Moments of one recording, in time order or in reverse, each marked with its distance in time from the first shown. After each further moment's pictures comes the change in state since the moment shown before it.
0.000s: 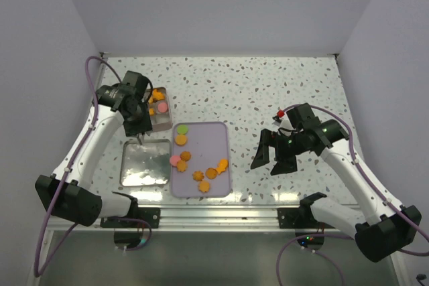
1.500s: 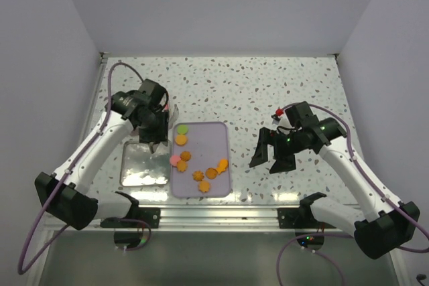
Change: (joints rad) left arm -0.052 -0.021 -0.059 0.035 0.140 0.116; right arm 0.005 0.029 0.011 0.017 0.000 -0.002
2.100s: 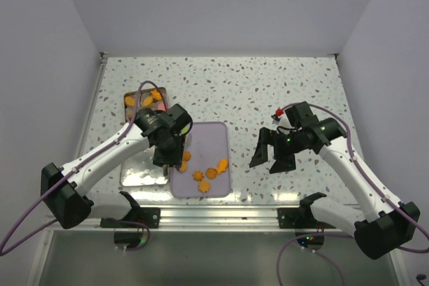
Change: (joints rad) left arm -0.361 -0.002 -0.132 -0.031 0.001 -0.240; right arm 0.000 -0.001 0.000 0.002 0.000 0.001
